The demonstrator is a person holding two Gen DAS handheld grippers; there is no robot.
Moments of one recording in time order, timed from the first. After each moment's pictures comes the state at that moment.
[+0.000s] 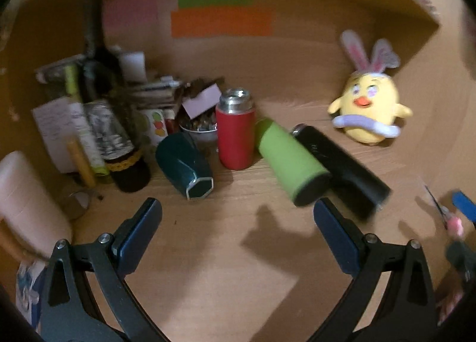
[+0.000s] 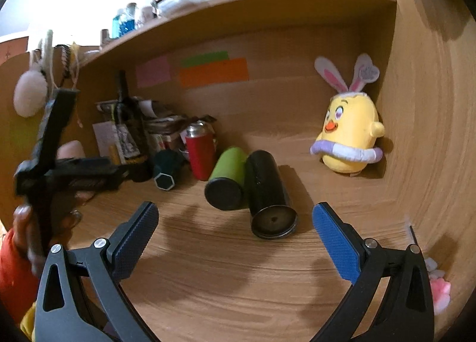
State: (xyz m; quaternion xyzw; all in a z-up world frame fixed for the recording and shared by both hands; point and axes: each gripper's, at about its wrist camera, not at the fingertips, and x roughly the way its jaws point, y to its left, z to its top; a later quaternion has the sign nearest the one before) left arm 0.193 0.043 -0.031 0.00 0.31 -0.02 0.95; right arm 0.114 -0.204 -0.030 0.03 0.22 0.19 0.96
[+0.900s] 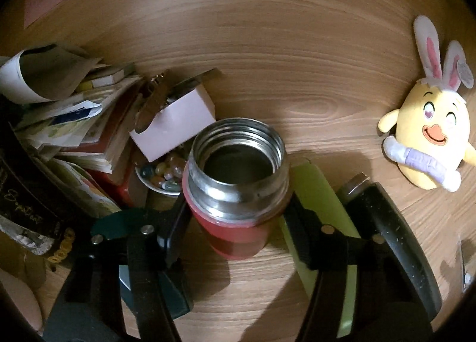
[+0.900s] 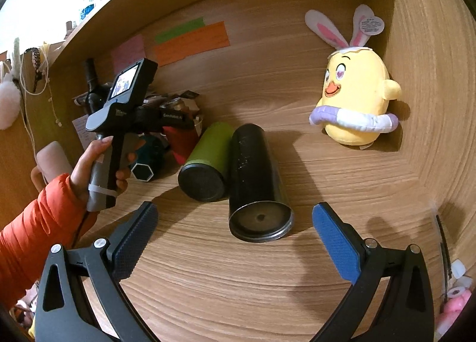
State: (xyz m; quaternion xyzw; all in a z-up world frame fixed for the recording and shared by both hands) left arm 0.373 0.043 -0.052 -0.01 0.39 0.00 0.92; right arm 0.176 -0.213 -0.064 0.06 0.29 0.19 0.94
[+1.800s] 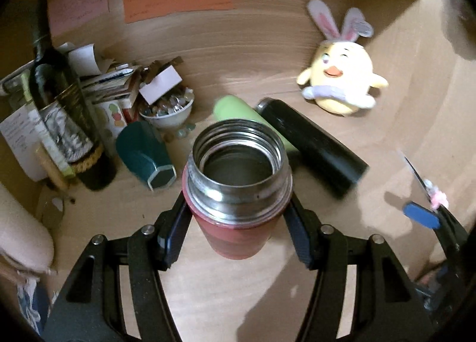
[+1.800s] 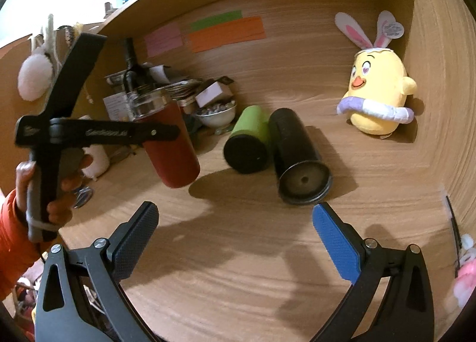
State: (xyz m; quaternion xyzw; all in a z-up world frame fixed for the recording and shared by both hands) left arm 0.192 0.012 -0.020 0.02 0.39 -0.10 0.91; right arm 0.124 -0.190 -0.068 0.04 0.29 0.24 0.93
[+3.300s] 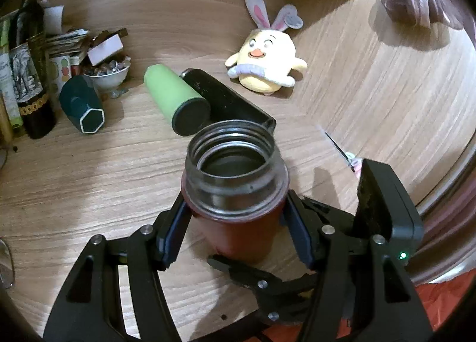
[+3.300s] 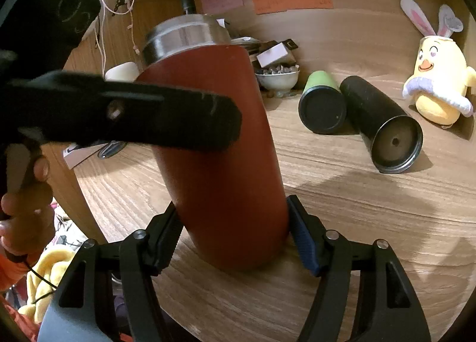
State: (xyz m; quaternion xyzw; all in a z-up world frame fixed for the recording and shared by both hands) left arm 0.121 -0.003 -0.036 -0.07 0.40 -0.24 0.88; right arm 0.104 -0.131 -0.111 -0.01 0.31 0.35 0.89
